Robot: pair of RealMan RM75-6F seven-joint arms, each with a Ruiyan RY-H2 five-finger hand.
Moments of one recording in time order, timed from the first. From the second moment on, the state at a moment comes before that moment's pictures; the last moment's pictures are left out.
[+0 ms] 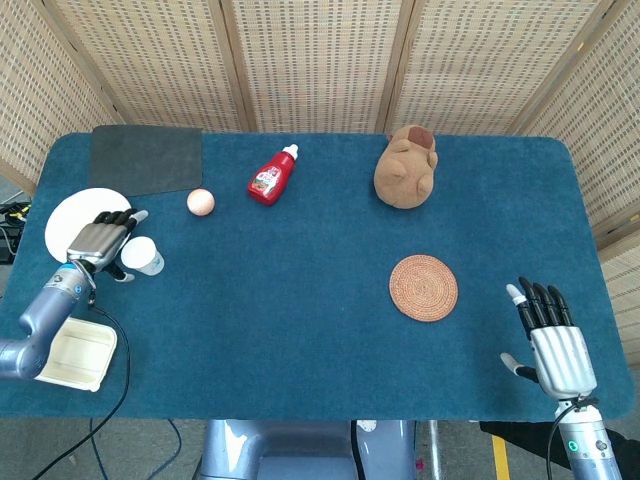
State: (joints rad) left arm -0.74 -1.25 -0.14 -1.19 1.02 0.53 0.13; right arm 0.12 -1.23 0.06 -1.61 -1.57 1.50 -0.19
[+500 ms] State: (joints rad) left arm -0.79 -1.32 -0.11 -1.14 0.91 0.54 0.21; right arm 0.12 -1.23 0.06 -1.60 -1.56 1.50 -0.18
